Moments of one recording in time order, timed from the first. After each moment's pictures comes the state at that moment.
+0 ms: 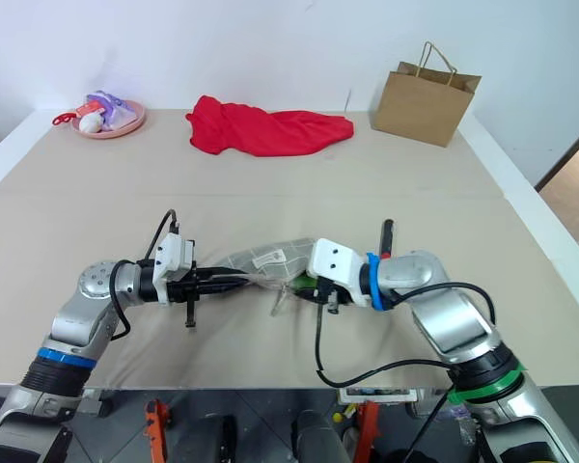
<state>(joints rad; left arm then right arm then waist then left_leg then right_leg) -0.41 0.49 -0.11 0.05 -0.36 0.09 -1.21 -0.49 -0.69 0.32 -0.27 0.15 0.53 0.99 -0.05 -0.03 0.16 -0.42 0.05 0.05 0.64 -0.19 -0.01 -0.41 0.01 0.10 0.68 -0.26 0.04</state>
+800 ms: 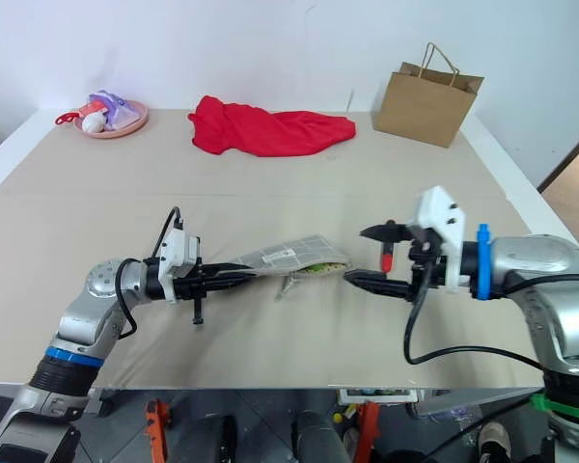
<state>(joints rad) -0.41 0.45 -0.11 0.03 -0.37 0.12 -1.18 -0.34 -0.92 -0.28 -0.36 0.57 0.75 1.13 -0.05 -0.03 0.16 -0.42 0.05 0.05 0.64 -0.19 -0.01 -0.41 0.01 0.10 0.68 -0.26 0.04</state>
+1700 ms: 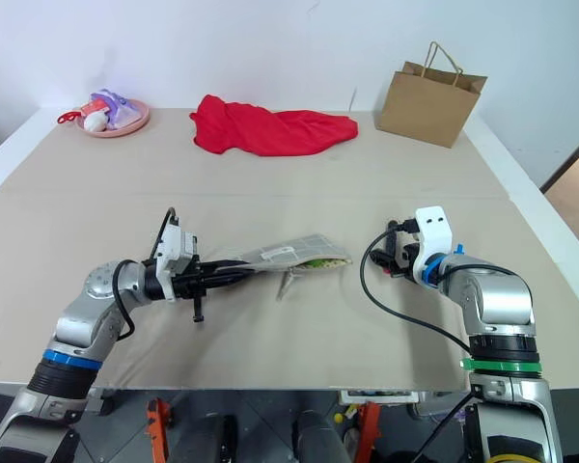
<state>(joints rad) -0.40 0.45 -0.08 0.00 -0.45 0.21 -1.13 -0.51 -0.61 -0.15 0.10 0.30 0.93 0.49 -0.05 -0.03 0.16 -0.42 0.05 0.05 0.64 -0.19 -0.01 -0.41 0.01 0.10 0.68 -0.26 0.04</state>
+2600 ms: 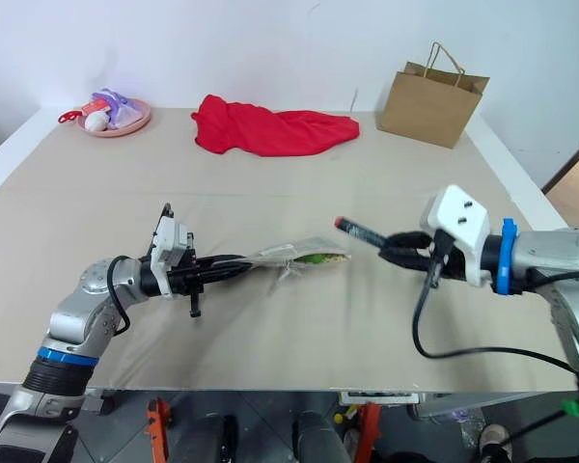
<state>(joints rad) -0.42 0.45 -0.08 -0.01 -0.48 0.26 -1.13 -0.23 -1.14 -0.19 -0.37 0.40 0.59 1.12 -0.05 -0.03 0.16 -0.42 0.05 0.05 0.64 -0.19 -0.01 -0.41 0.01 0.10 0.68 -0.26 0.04</state>
